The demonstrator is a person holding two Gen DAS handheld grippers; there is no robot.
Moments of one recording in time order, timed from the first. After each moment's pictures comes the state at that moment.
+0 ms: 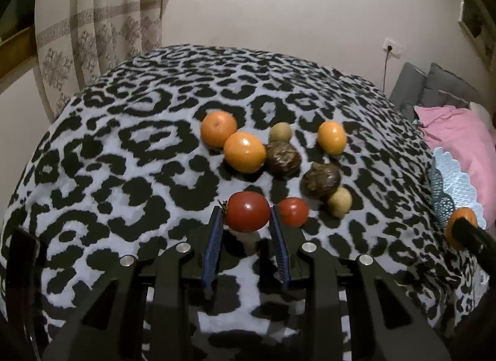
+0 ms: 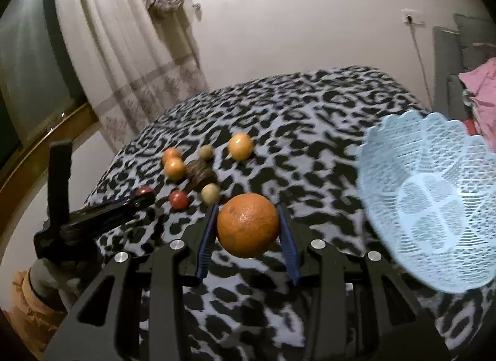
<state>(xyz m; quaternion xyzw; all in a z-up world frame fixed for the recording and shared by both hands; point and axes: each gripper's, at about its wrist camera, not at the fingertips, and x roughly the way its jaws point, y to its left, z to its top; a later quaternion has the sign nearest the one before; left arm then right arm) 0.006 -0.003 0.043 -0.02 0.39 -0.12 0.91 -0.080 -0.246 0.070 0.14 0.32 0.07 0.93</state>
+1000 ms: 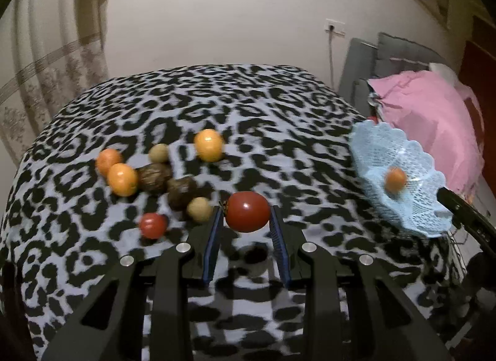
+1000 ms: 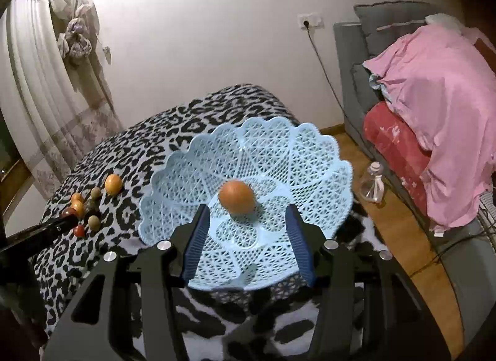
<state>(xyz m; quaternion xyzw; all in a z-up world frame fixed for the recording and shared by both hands) -0.029 -0.126 0.071 0.05 0.37 -0.22 0.90 -0.149 -0.392 0.061 0.17 0.29 -0.12 0.93</state>
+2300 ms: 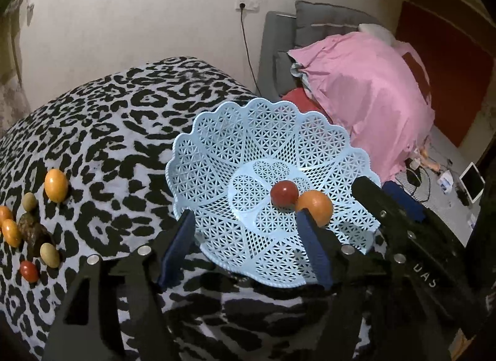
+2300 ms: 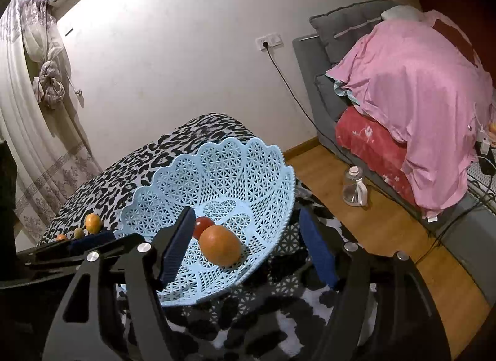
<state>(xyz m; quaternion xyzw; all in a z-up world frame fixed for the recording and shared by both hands) -0.052 -0.275 0.060 0.11 0.38 -0.36 0.84 -0.170 -0.413 0.047 0.22 0.22 -0.19 0.93</state>
